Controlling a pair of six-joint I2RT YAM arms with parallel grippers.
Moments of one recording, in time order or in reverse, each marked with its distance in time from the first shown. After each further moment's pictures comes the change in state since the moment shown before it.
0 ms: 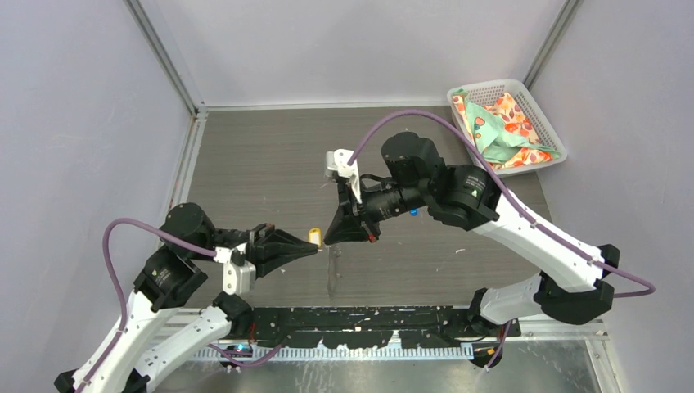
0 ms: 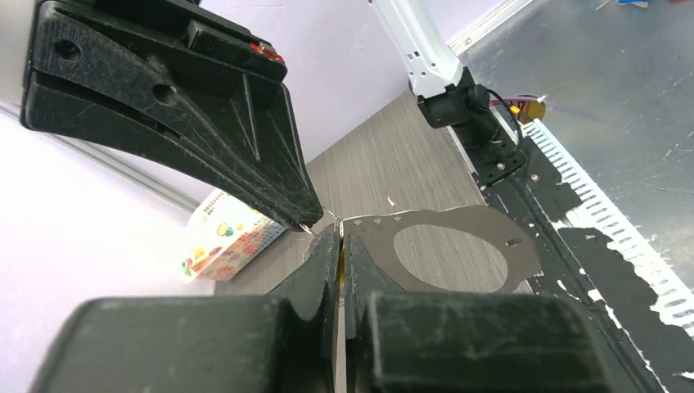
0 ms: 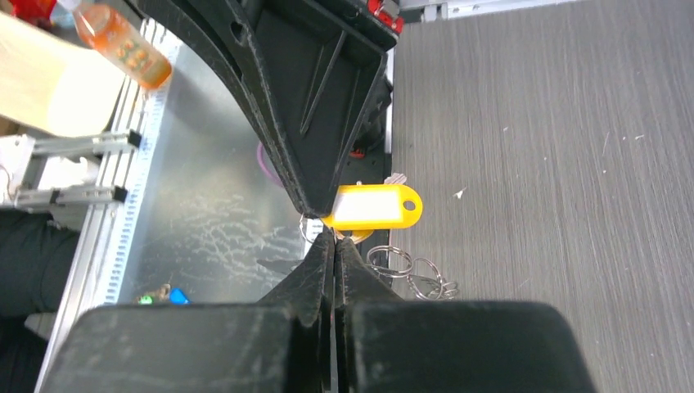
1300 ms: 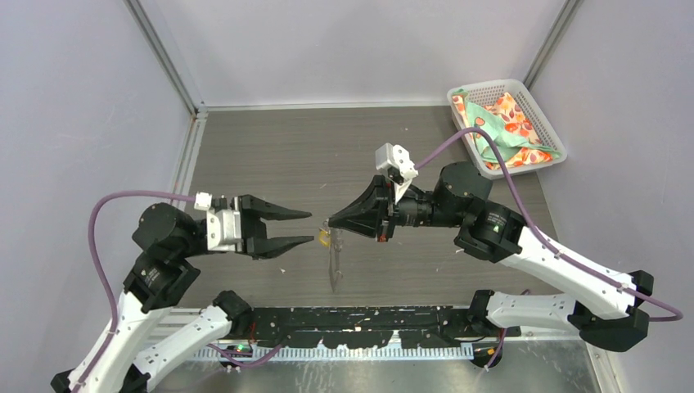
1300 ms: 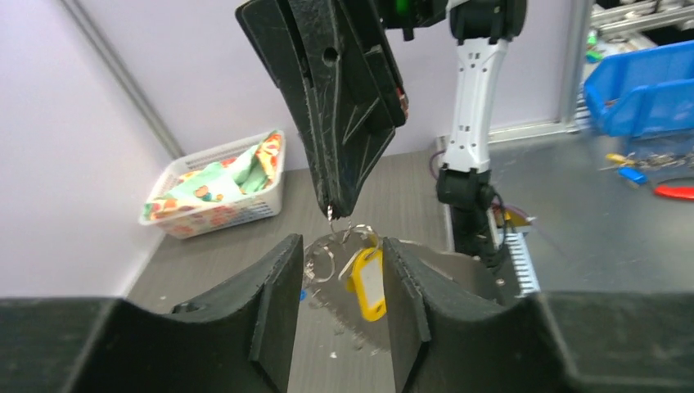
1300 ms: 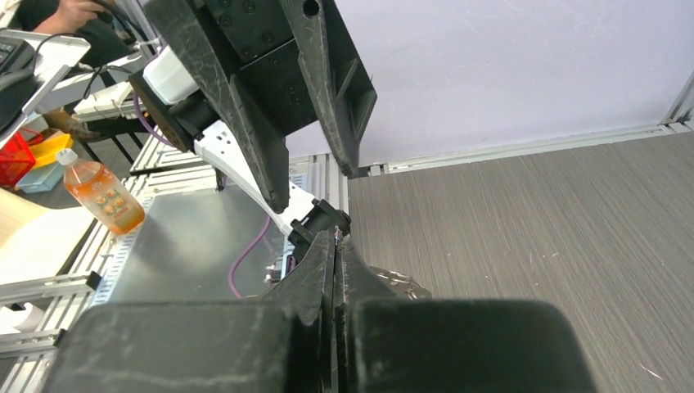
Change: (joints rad) left arm 0.000 0.016 0.086 0.161 -0.246 -0.541; right arm 0.000 -0.330 -0.503 0.725 0.163 0.222
